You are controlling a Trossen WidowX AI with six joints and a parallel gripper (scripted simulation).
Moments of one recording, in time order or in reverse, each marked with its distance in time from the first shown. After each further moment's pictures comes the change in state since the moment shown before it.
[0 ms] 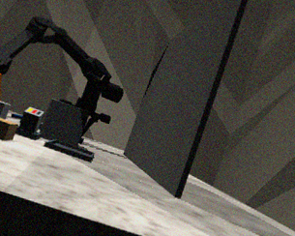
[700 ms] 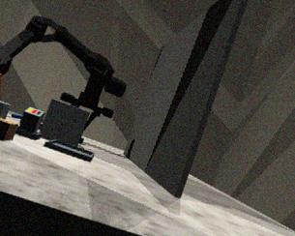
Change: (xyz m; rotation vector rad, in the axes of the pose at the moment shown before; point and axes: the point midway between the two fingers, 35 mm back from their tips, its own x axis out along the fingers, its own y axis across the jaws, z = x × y) arm -0.023 -0.001 -0.002 0.006 0.009 0.008
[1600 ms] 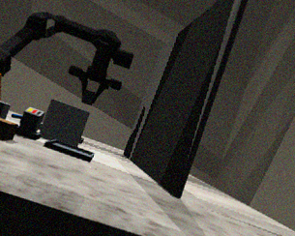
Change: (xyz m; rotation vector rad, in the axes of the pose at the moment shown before) arm -0.099 0.005 -0.003 0.017 -0.004 -0.035
